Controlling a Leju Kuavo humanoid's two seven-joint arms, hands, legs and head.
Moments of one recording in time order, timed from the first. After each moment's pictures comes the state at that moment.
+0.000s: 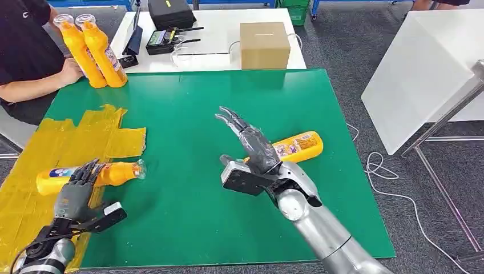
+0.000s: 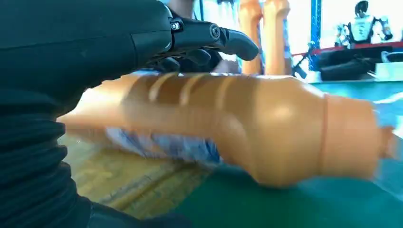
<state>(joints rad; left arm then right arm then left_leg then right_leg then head) -0.15 0.27 0.06 -0.94 -1.11 0.48 -0.46 -0.47 0.04 0.68 -1.28 0.43 -0.05 -0.18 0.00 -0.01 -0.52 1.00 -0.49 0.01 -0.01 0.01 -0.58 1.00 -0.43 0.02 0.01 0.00</state>
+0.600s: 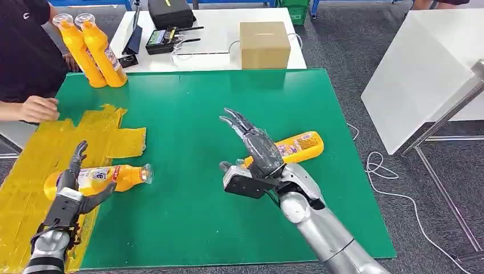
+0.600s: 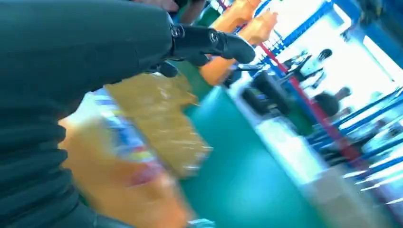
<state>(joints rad) -0.10 0.14 0.19 -1.24 -0.30 -0.01 -0.68 -0.44 0.02 0.64 -1.28 0.54 -0.08 -0.19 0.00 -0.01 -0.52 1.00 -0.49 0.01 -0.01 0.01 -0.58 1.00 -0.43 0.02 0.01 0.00</state>
